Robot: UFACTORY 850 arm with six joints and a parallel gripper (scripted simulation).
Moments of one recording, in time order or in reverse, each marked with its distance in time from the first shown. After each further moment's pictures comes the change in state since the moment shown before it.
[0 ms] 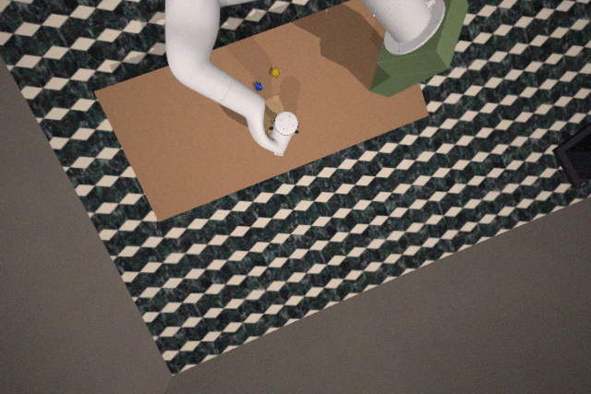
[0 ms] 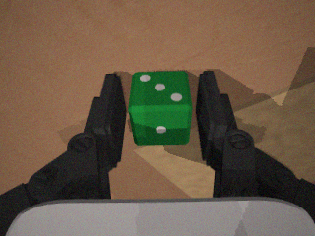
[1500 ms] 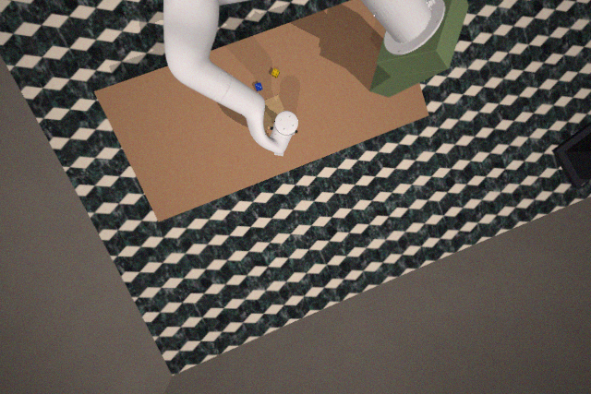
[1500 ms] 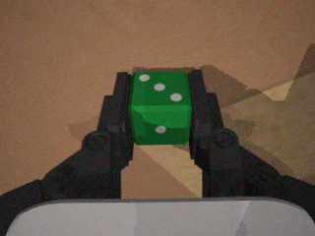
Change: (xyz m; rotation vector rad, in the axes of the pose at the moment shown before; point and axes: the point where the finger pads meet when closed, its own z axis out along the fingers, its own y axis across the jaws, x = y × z) arm 0.000 0.000 -0.007 0.000 0.000 0.000
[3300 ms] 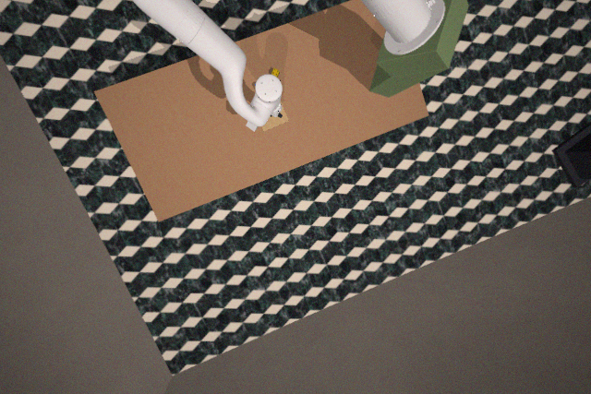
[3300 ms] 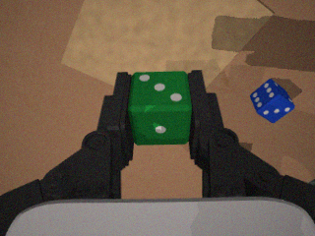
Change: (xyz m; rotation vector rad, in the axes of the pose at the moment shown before) arm -0.074 0.078 -0.084 -0.016 0.045 0.478
